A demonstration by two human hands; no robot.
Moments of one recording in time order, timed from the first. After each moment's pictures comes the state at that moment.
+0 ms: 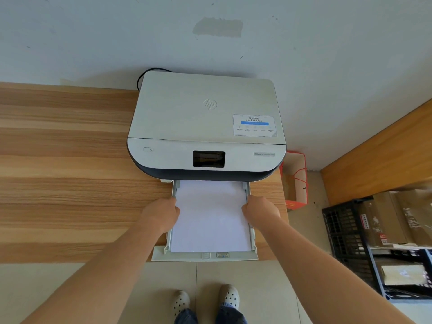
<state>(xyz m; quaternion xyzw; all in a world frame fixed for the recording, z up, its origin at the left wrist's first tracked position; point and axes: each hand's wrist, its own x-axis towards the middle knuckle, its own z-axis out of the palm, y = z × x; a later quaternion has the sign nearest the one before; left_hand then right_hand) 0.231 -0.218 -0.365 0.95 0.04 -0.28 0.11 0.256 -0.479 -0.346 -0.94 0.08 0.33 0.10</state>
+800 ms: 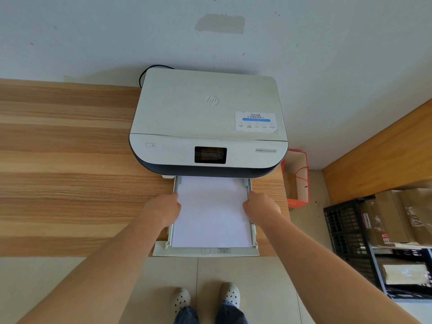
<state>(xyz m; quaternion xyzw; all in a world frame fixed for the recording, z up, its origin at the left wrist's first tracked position) 0.232 -0.218 -0.361 0.95 0.03 -0.30 0.11 0.255 -0.481 -0.353 -0.94 0.06 0.33 0.08</state>
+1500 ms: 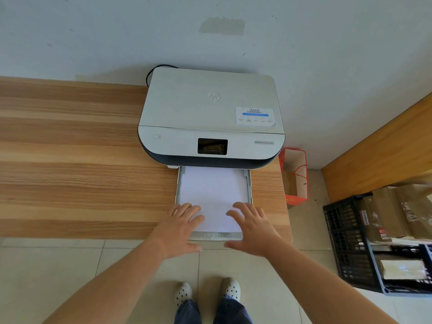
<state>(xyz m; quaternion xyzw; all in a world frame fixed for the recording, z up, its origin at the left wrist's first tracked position) 0.134 -0.236 -0.366 0.95 -0.26 -0.16 0.02 0.155 -0.493 -0.357 -0.94 -0.26 0.20 0.07</state>
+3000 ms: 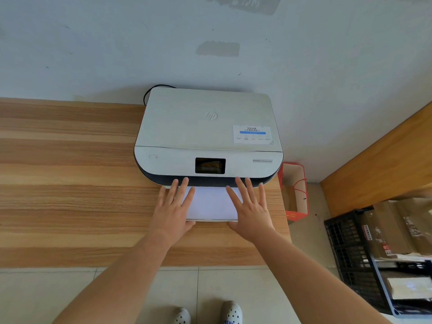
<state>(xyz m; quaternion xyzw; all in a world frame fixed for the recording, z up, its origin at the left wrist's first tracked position) 0.210 -0.234 -0.359 0.99 -0.11 -0.05 -0.05 0.231 -0.469 -0.351 -0.98 -0.18 0.09 -0.07</state>
